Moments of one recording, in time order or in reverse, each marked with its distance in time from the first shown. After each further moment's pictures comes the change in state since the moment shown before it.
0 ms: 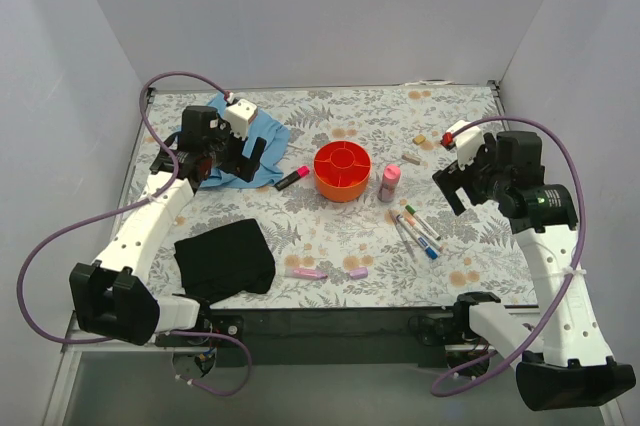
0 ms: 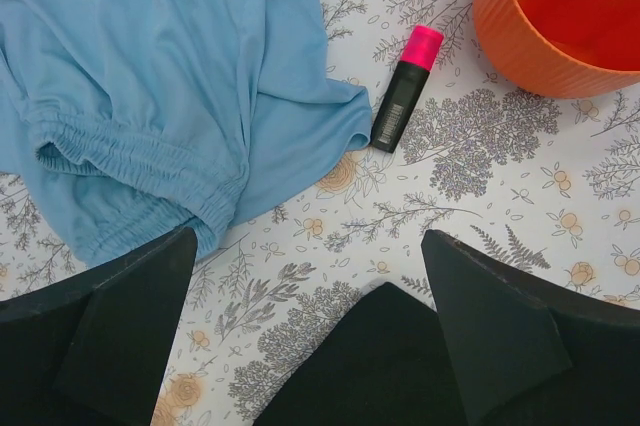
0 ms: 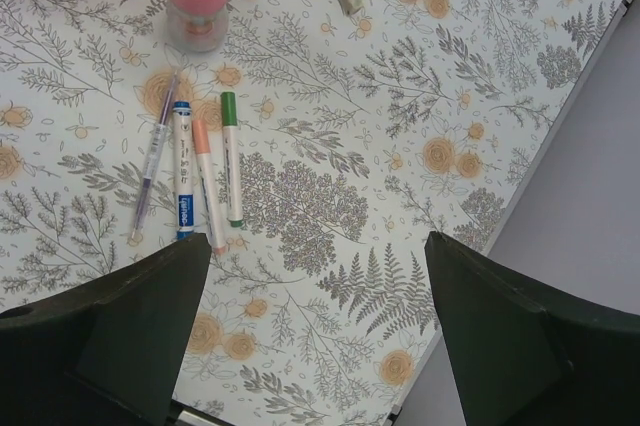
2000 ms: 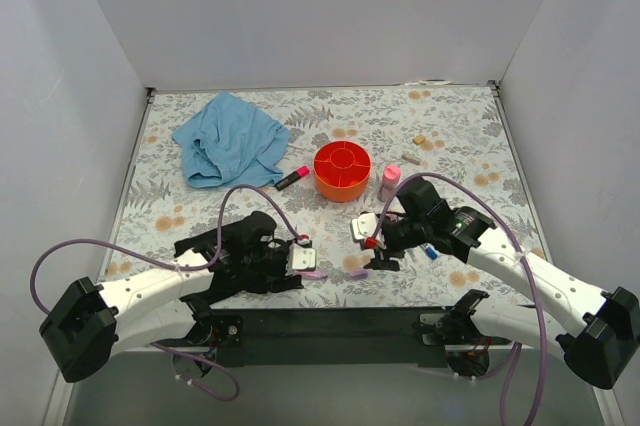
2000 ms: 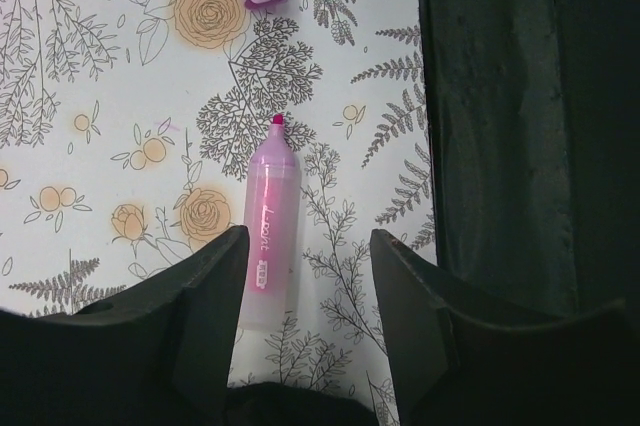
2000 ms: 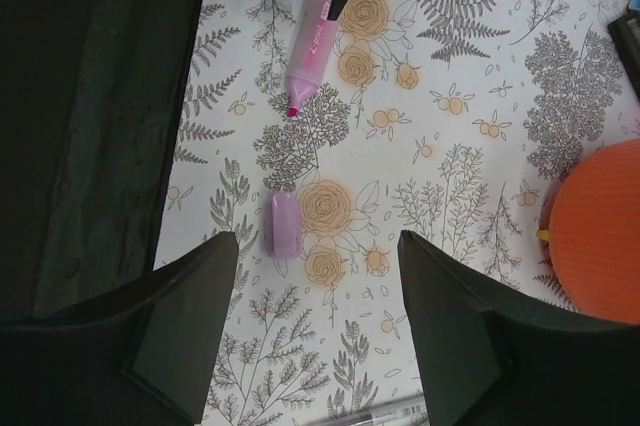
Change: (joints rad) left arm -0.600 -0.295 -0.718 0.306 0.413 0.297; right arm 0.664 0.064 -0.394 0.332 -0.483 -0.270
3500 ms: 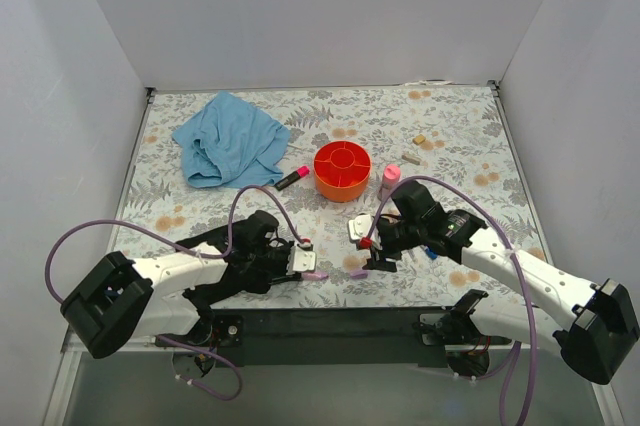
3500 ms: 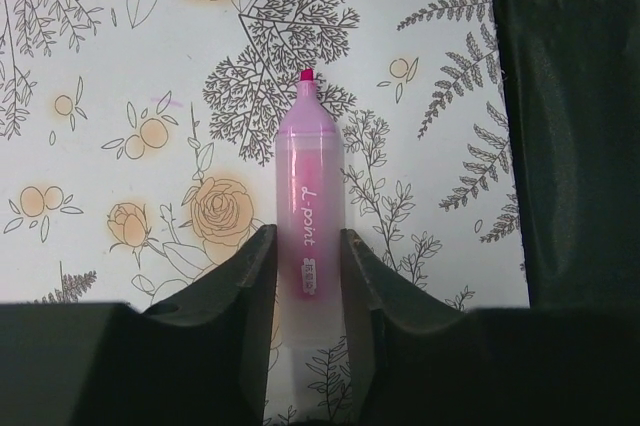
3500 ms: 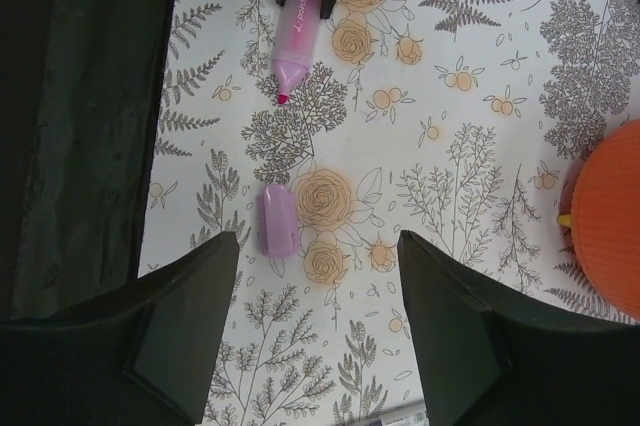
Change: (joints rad) left arm 0.080 0.214 -0.070 0.193 0.027 0.164; right arm 0.000 0.034 -0.064 0.090 0.036 0.037
